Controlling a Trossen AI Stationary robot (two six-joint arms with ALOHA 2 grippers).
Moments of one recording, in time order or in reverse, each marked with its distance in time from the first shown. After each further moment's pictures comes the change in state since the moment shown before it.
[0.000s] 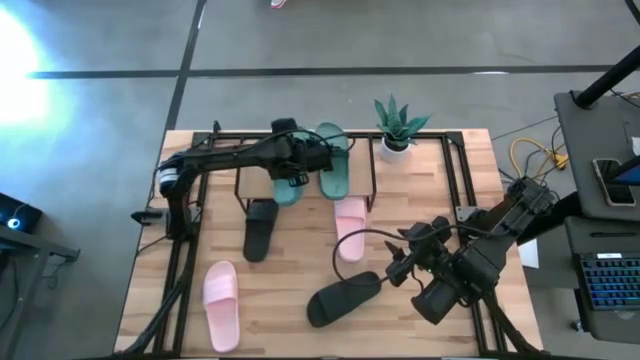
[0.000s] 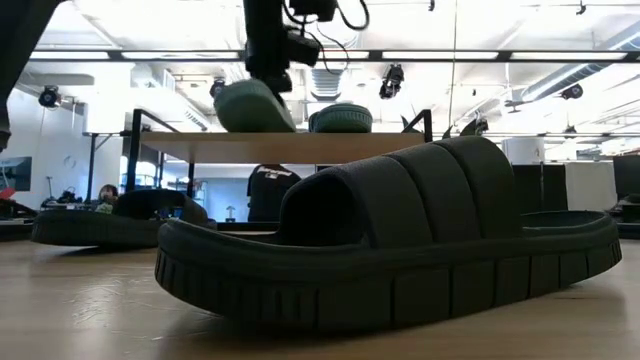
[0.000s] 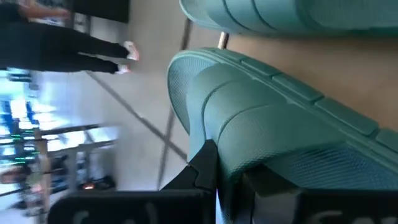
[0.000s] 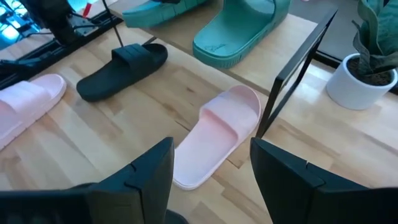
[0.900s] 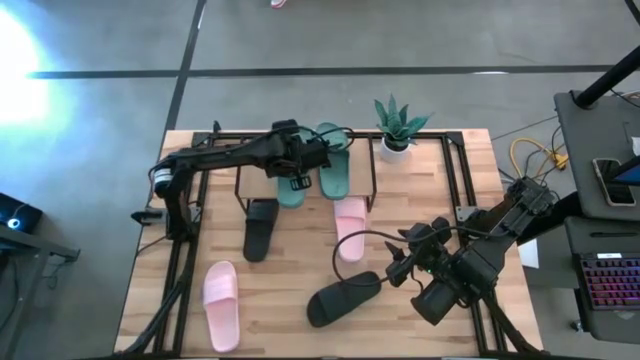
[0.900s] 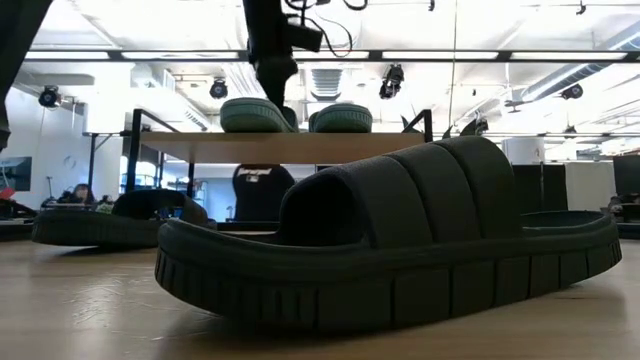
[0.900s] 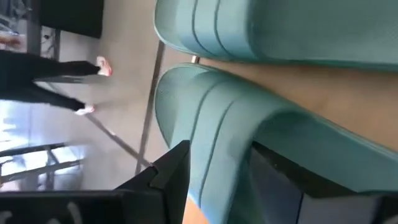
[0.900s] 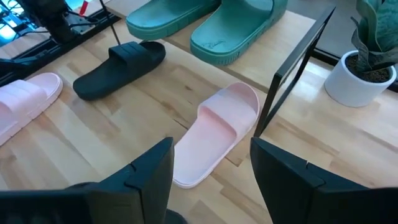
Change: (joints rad) left arm -0.006 -0.034 0.010 0.047 0.145 0.020; right arm 0.000 0.001 -0.017 0.000 -0.003 0.011
